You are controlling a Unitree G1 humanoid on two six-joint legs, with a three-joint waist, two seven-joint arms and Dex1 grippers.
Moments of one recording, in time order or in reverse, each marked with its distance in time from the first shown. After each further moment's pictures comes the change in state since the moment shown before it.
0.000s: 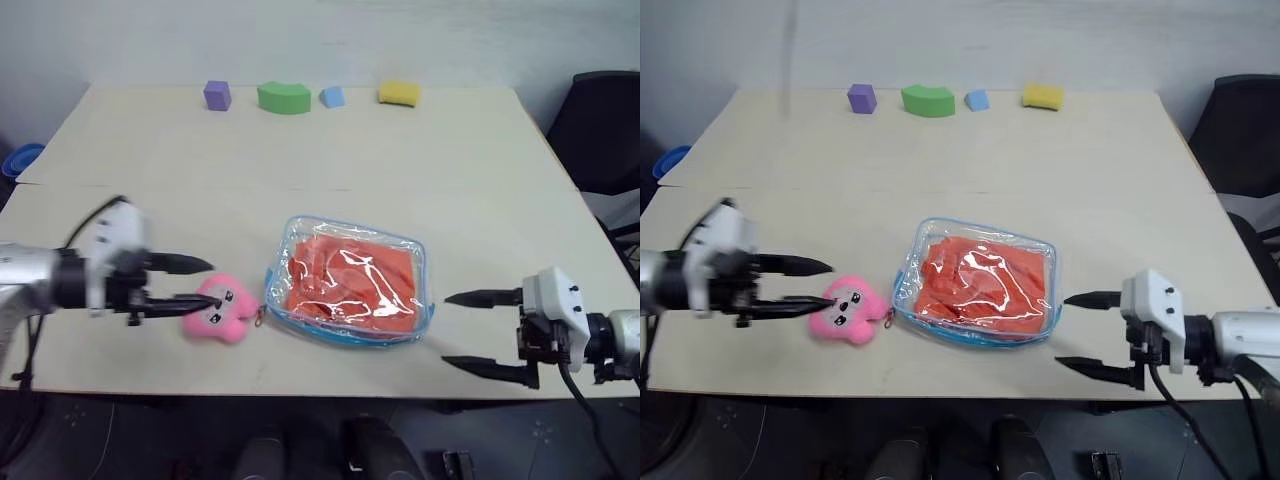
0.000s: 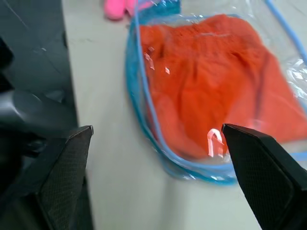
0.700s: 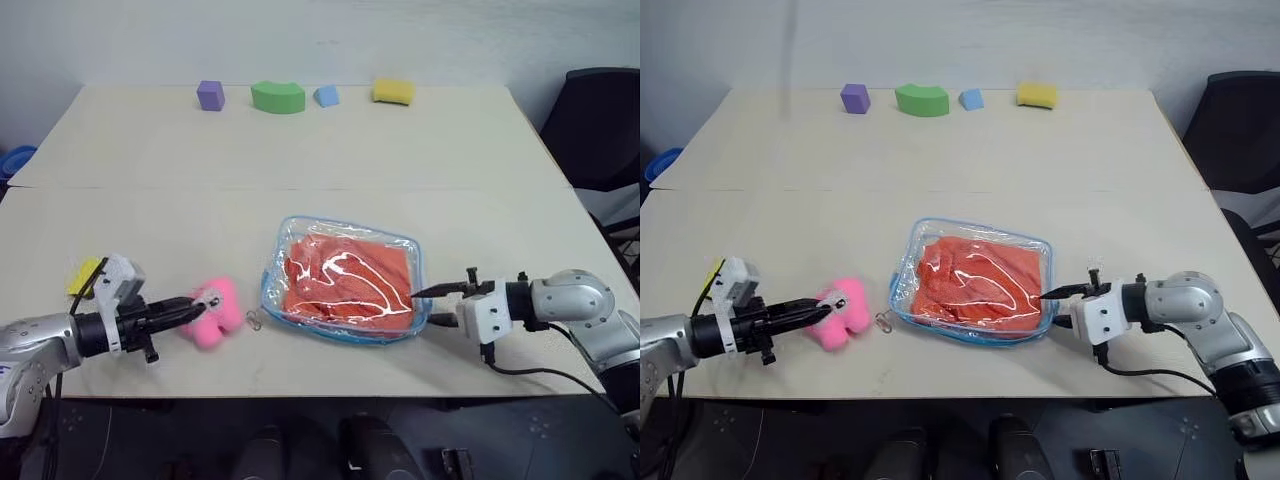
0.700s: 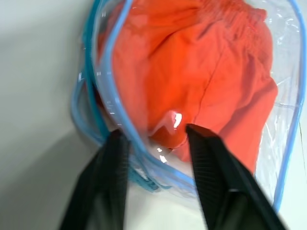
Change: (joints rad) left arm 0.322 -0.217 0.205 0.133 -0.094 0.153 0.203; right arm -0.518 0.147 0.522 0.730 -0.694 -1.043 0.067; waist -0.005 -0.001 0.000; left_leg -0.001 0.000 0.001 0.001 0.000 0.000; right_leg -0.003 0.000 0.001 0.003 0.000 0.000
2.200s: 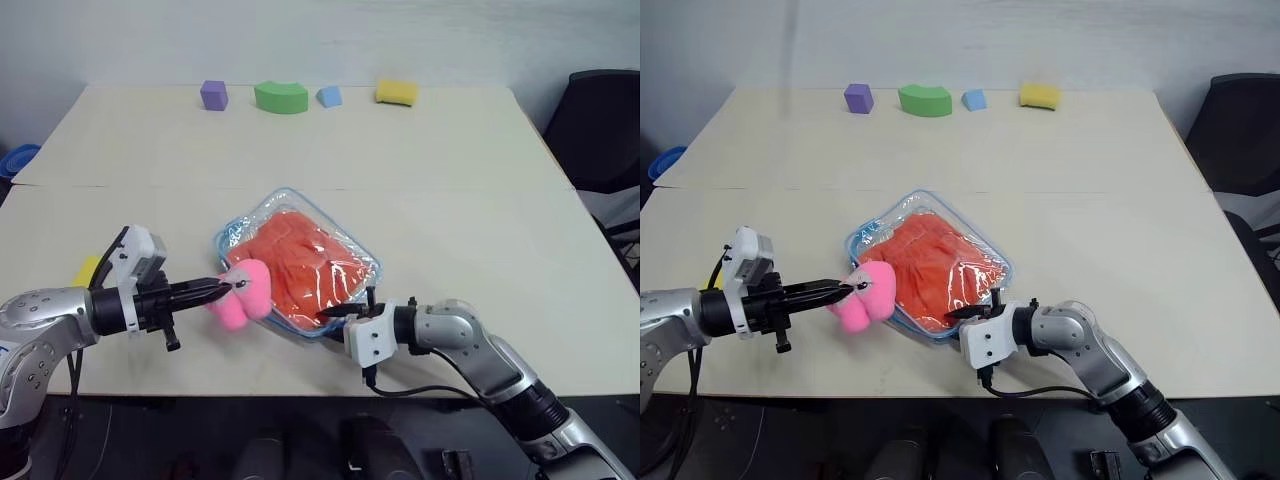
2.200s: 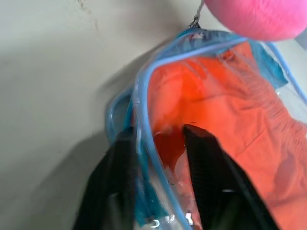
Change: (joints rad) left arm -0.141 0.004 0.002 -0.182 -0.112 0.154 0.067; right arm -0.006 0.404 0.221 -0.313 -0.340 0.376 -0.229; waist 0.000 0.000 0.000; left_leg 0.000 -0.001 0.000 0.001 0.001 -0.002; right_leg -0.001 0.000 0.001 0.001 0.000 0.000
